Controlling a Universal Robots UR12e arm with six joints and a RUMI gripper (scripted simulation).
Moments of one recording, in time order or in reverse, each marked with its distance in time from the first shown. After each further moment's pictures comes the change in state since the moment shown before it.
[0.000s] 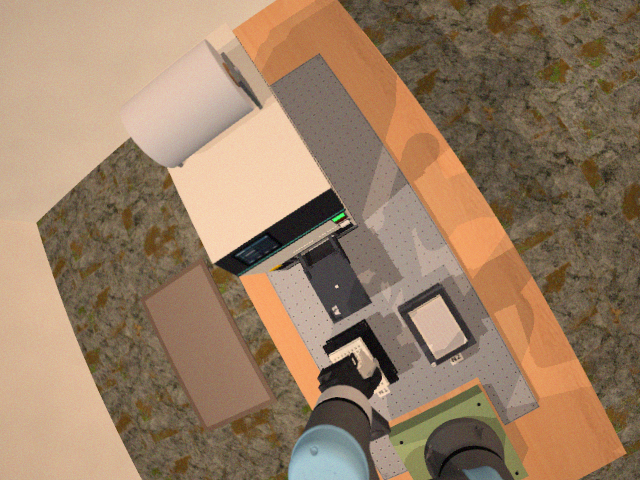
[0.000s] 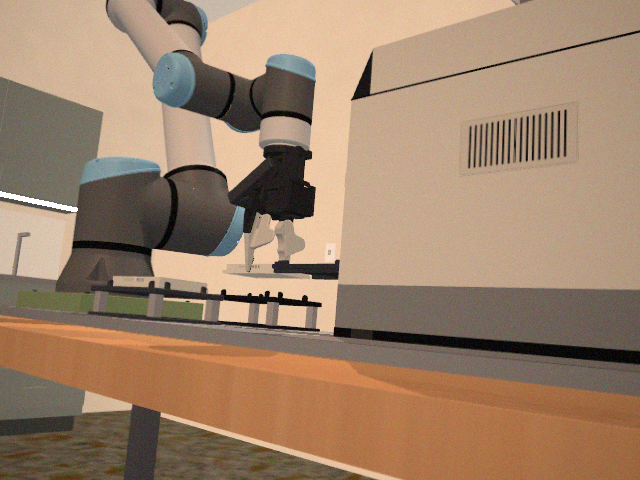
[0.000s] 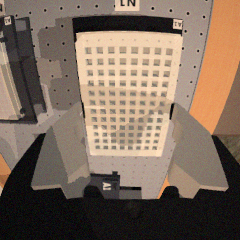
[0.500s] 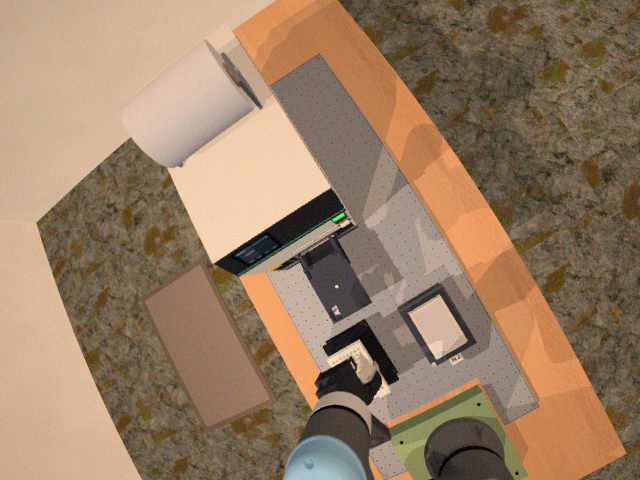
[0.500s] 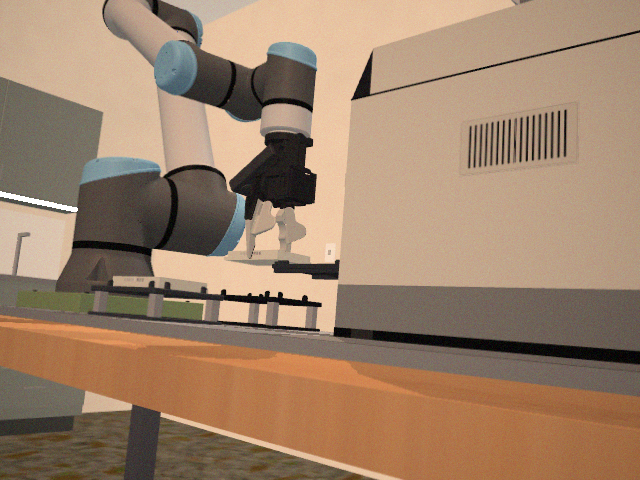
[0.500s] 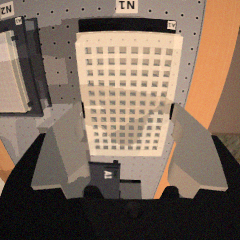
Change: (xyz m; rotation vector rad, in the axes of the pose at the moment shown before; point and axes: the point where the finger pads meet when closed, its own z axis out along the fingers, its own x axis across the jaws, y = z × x) arm 0.000 0.000 -0.023 0.000 0.000 0.000
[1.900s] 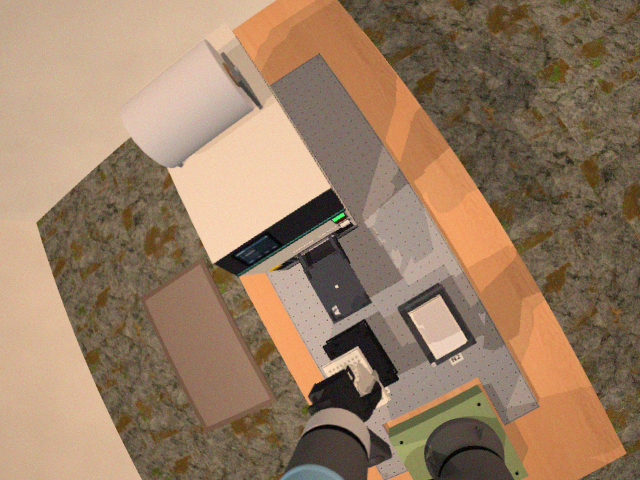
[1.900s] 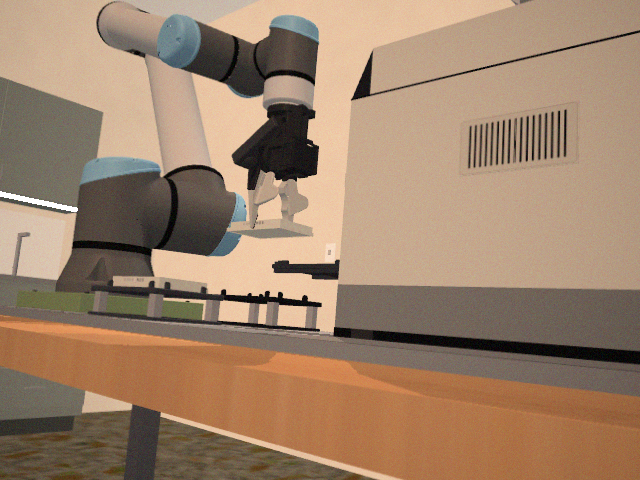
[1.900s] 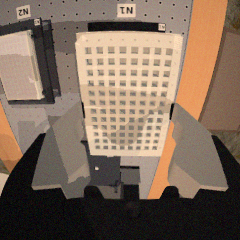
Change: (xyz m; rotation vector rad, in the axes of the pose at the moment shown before) arm 0.000 0.000 -0.051 0.000 0.000 0.000
